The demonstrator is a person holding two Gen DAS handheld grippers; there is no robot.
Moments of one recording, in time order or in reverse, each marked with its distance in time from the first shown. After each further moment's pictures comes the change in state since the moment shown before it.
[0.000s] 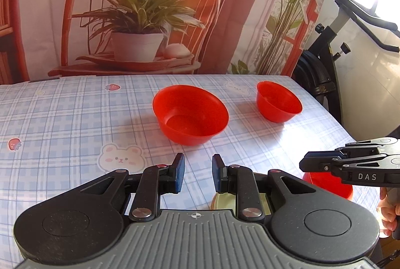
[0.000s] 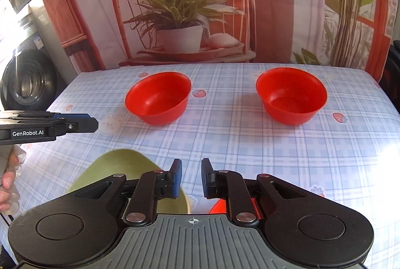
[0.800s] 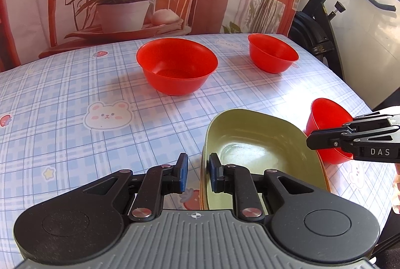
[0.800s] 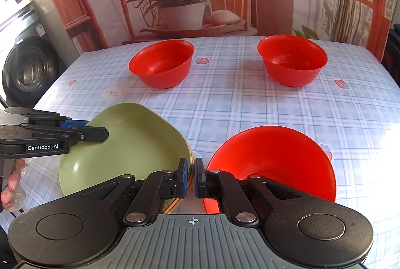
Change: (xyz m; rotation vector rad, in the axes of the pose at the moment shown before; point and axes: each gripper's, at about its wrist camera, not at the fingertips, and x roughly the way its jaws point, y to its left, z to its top) left arm 0.015 -0.020 -0.048 0.102 0.122 0.006; right arm -0.005 0.002 -0.047 0.002 0.064 0.008
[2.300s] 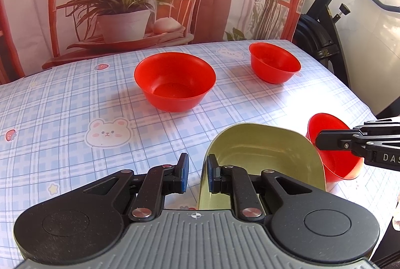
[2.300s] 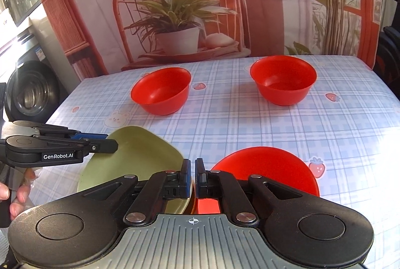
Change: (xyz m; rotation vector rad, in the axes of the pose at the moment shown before) left arm -0.005 -0.012 0.022 -0.003 -0.001 0.039; right arm -0.021 0.000 0.007 0.055 -0.103 0.005
